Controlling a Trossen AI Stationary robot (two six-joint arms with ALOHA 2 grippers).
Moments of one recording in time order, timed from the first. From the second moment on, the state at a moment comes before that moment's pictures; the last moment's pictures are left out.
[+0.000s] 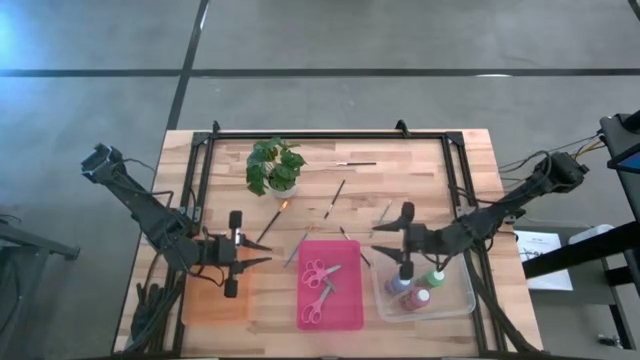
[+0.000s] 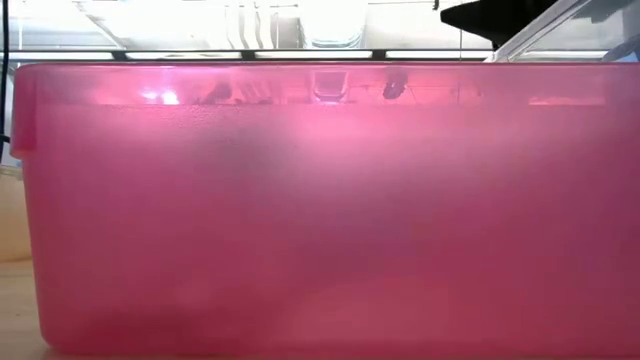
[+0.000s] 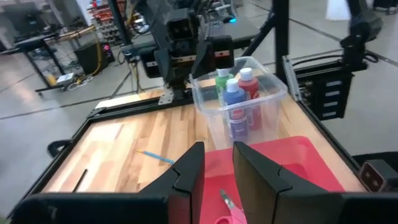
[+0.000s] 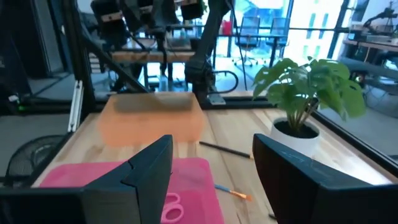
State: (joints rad) left arm -0.72 1.03 0.78 -0.04 -0.71 0.00; right arm 0.53 1.10 0.43 0.59 0.63 0.07
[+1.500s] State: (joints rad) left arm -0.11 1.21 0.82 -0.74 -0.24 -0.69; right arm 0.54 1.11 0.43 0.59 0.58 0.07
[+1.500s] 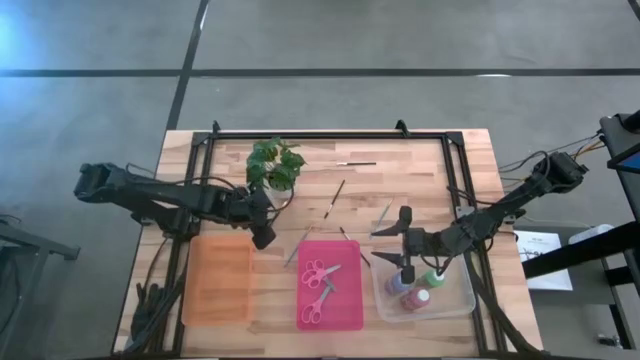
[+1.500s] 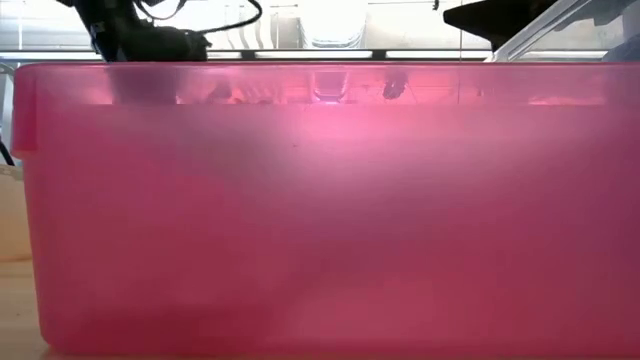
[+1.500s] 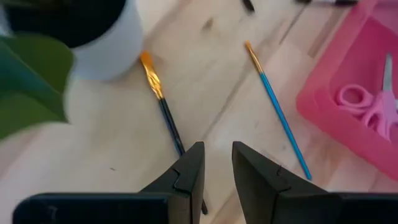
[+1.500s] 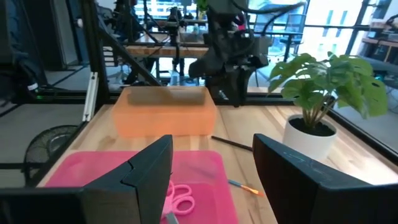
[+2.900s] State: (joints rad) left arm -0.09 1.60 0.86 -0.70 -0.26 -0.75; right arm 0.57 1.11 0.42 0.58 0.57 0.08
